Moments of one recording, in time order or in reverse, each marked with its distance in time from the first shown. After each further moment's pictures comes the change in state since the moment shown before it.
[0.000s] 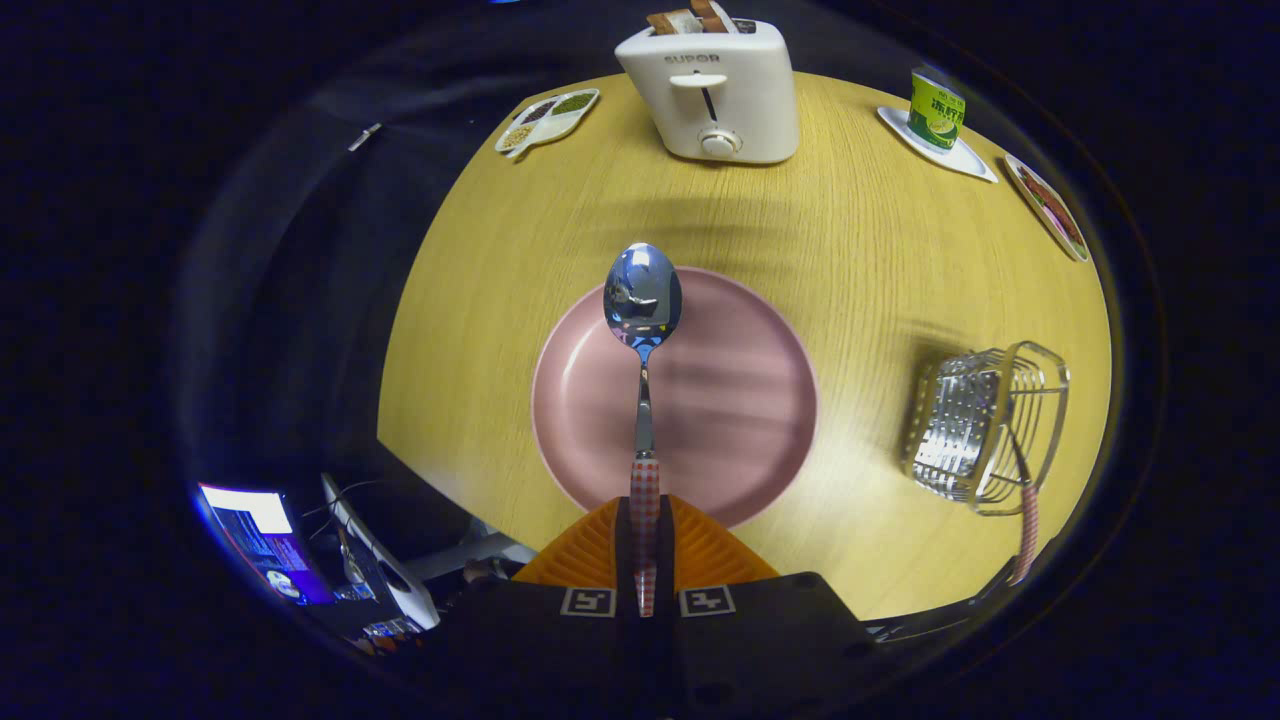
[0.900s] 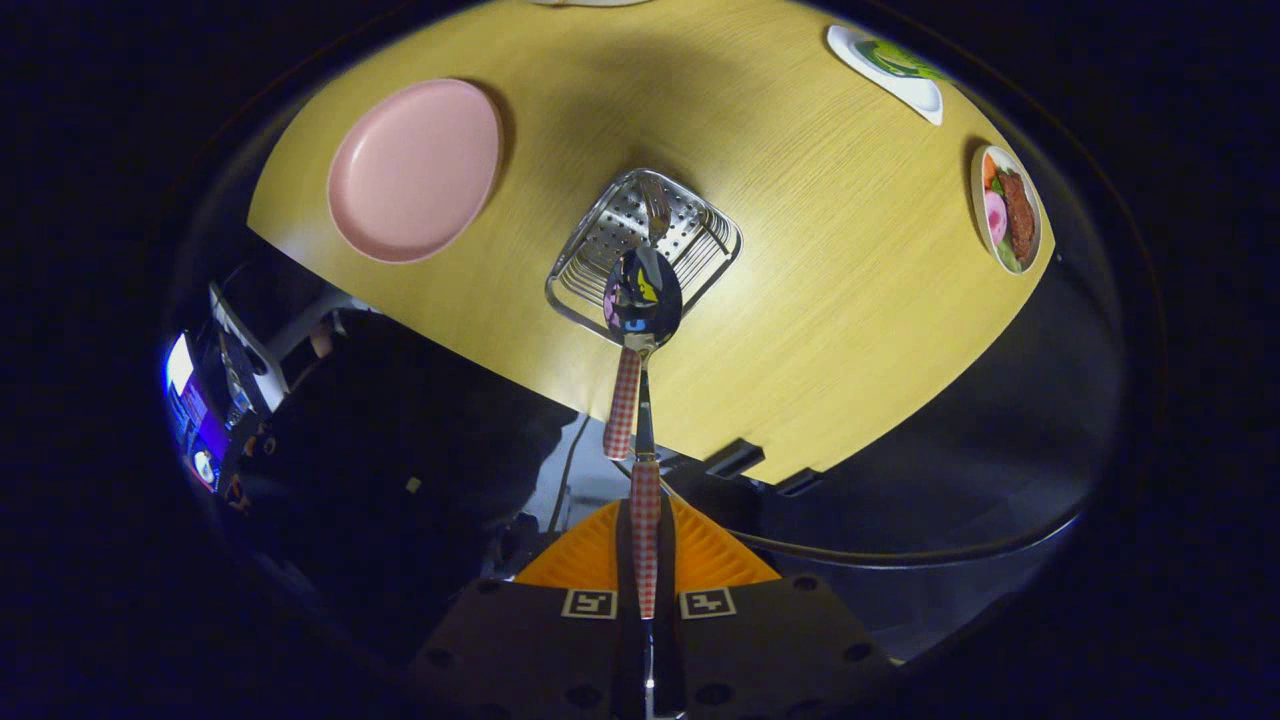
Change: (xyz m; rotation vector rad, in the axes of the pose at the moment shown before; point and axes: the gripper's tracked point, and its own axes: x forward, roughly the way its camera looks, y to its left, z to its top) arm -0.150 -0.203 -0.042 -0.257 0.873 -0.460
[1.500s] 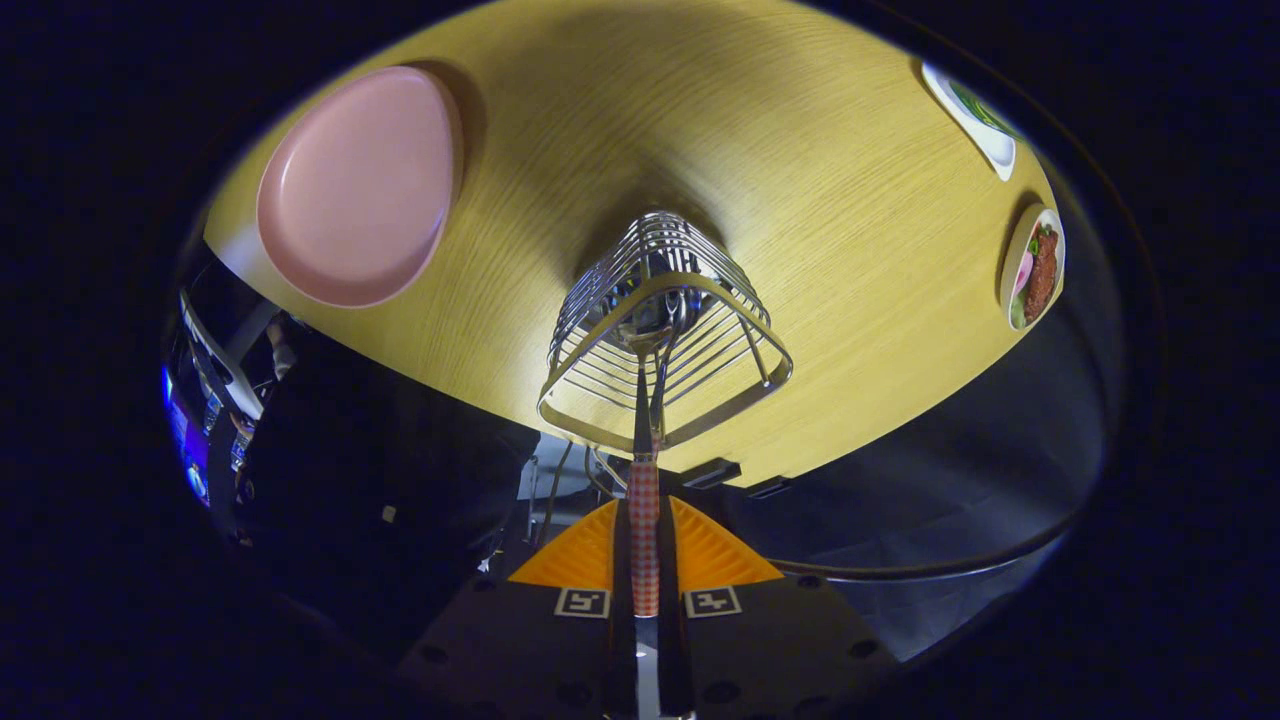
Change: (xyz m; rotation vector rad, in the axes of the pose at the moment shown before) arm -0.002 0.010 0.071 -0.037 0.087 -0.071
